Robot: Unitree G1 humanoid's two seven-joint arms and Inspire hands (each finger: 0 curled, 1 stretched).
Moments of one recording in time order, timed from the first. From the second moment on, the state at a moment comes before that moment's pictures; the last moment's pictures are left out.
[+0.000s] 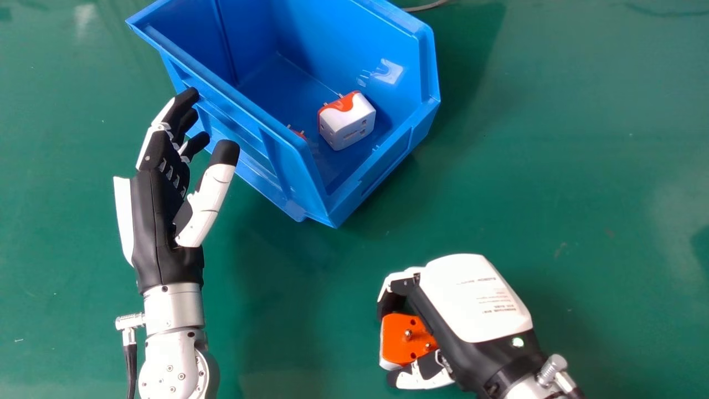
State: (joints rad) left arm -0.18 0.06 0.20 0.87 -0.04 -1.00 0.04; right arm 0.31 -0.34 0.47 -0.16 -1.00 -0.04 -0.10
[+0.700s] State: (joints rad) left arm -0.19 0.06 0.19 0.87 -0.03 -0.99 0.05; right arm 0.29 -0.33 0.45 -0.03 -0.88 -0.24 -0.36
